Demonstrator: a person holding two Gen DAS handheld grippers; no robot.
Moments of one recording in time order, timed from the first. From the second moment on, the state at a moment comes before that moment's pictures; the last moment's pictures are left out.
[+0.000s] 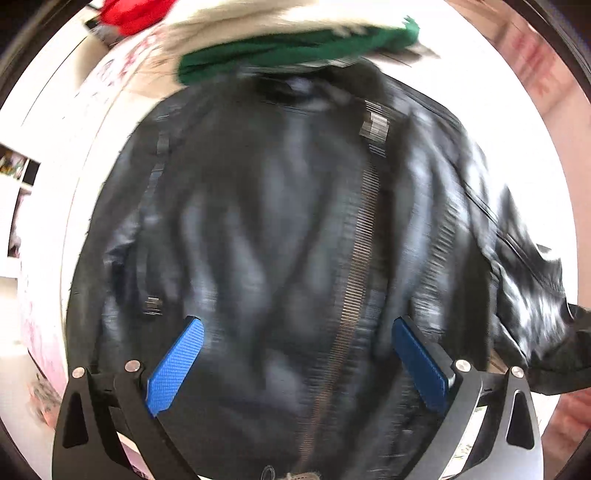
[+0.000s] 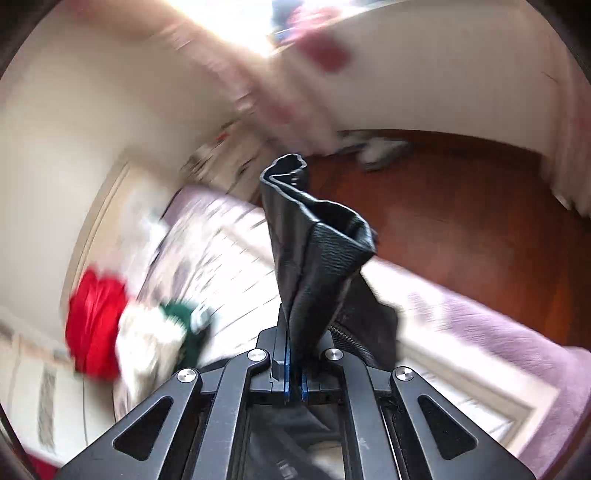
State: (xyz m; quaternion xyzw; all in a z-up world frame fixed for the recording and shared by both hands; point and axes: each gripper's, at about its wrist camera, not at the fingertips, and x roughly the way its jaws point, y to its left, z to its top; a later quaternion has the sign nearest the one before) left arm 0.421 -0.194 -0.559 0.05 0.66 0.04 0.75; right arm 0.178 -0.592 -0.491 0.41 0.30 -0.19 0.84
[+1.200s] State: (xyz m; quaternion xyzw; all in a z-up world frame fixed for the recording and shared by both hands) left arm 0.461 0.009 -0.605 0.01 0.67 0.08 0.74; right arm 0.230 -0.423 -0.659 0.36 0.56 -0.12 0.74
